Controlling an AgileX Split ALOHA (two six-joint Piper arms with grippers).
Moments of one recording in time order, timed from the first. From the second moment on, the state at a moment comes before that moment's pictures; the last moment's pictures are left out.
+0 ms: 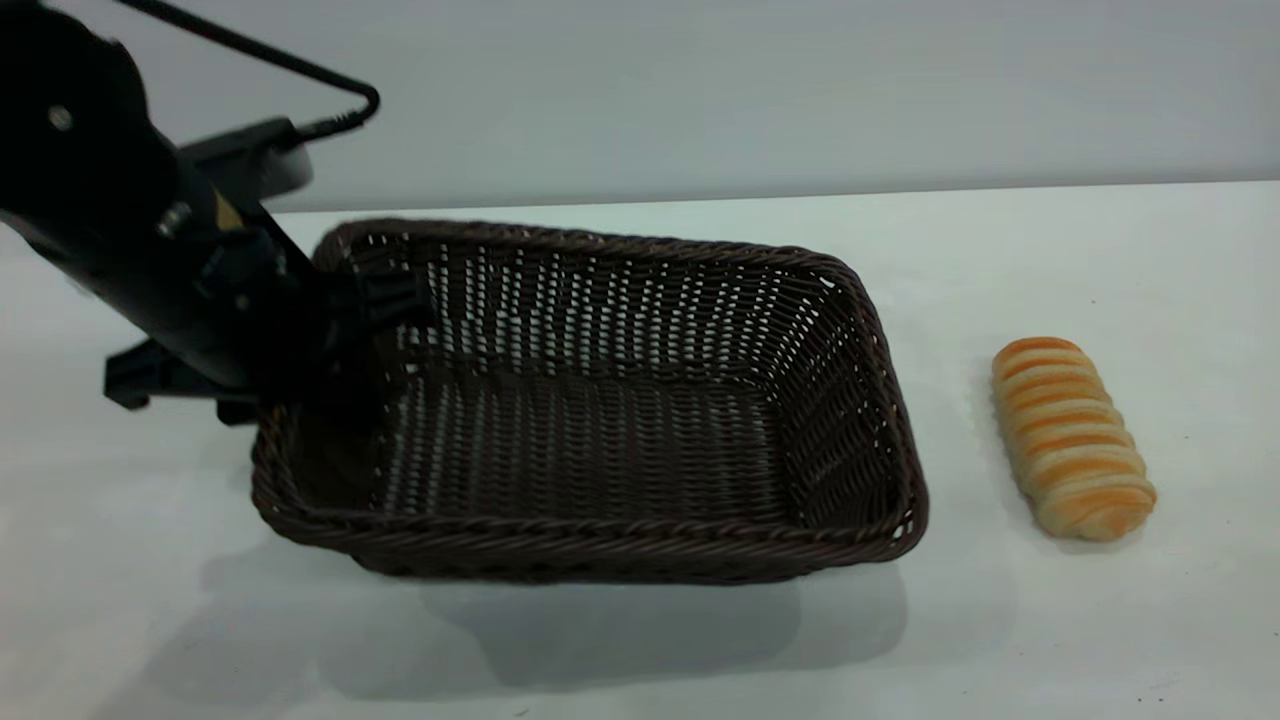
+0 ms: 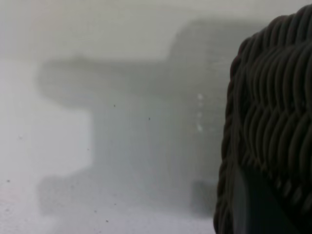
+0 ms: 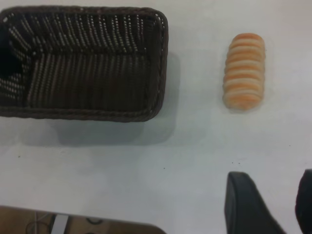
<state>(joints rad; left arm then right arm) -0.37 1.92 -0.84 0.11 -0.01 -0.68 -0.06 0.09 -0.48 0.37 1.10 -0.09</state>
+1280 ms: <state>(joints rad) -0.37 2.00 -0.84 0.10 0.00 -0.96 -0.06 0.09 -0.48 0.37 1.11 -0.09</state>
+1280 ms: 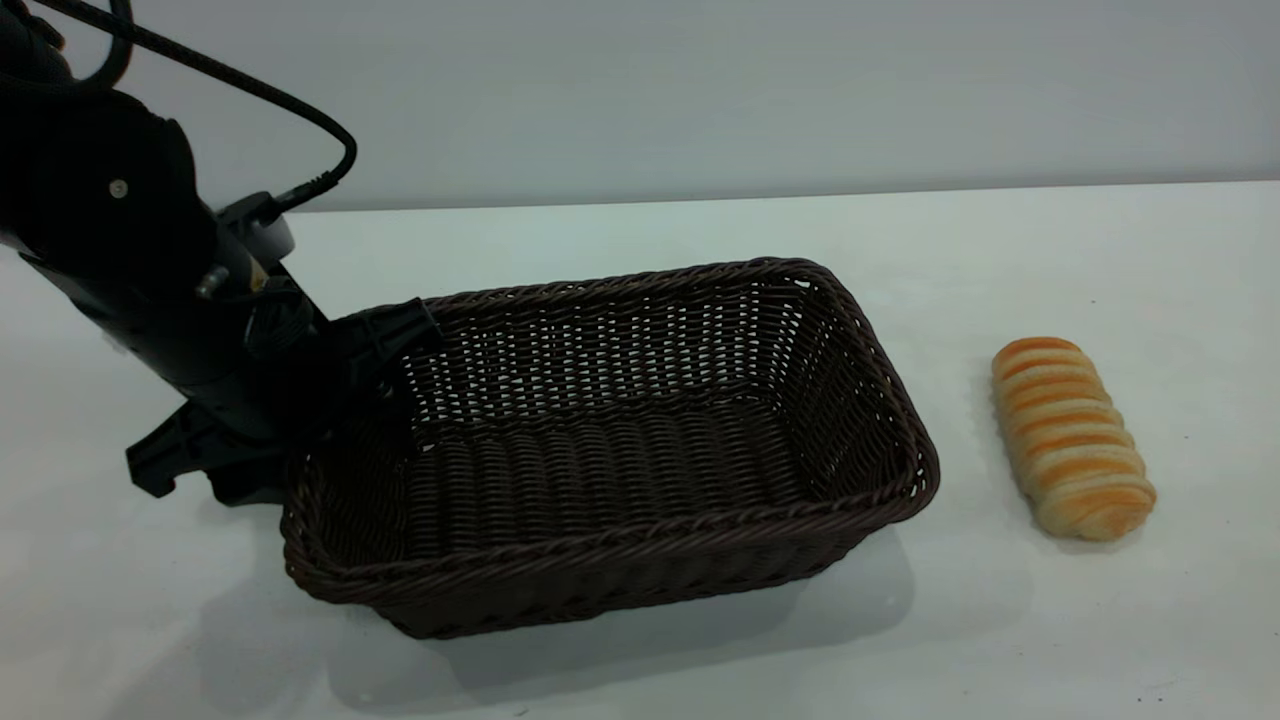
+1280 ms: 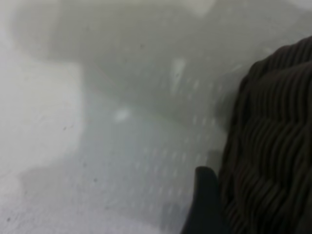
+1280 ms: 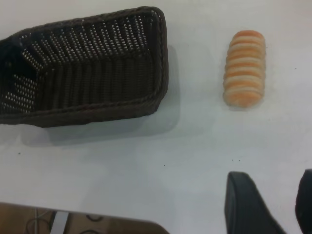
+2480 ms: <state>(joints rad) -0.37 1.60 -0.84 0.10 0.03 -1.03 -0.06 0.14 -0.47 0.47 1.04 -0.19</state>
